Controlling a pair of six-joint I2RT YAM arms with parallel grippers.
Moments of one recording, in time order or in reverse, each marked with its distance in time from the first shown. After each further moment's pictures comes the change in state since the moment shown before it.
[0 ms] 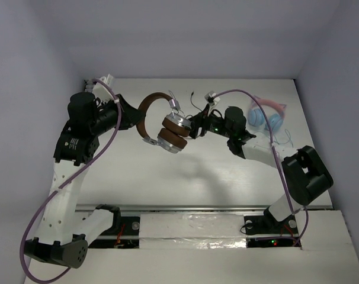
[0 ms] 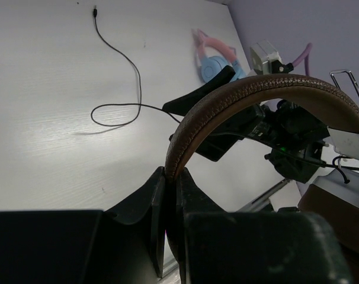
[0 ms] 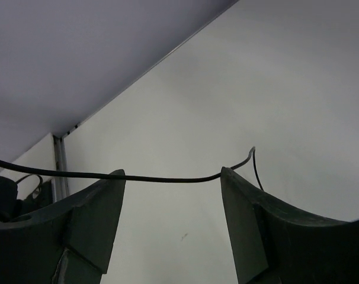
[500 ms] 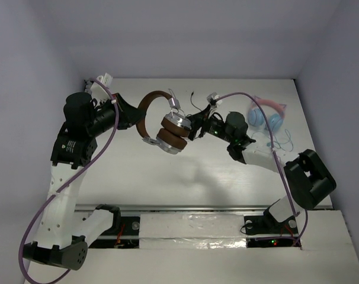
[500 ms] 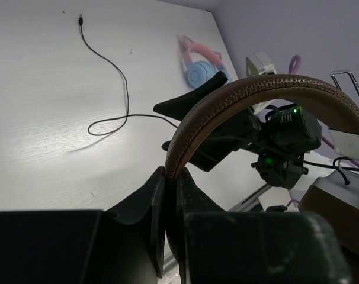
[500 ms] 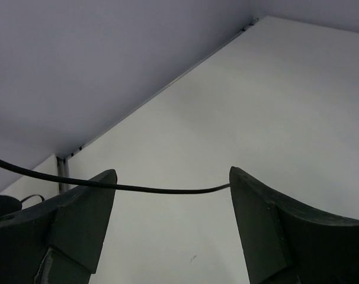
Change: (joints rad) left arm 0.000 -0.016 0.032 0.010 0.035 -0.031; right arm 0.042 -0.032 -0.065 0.154 0.122 0.042
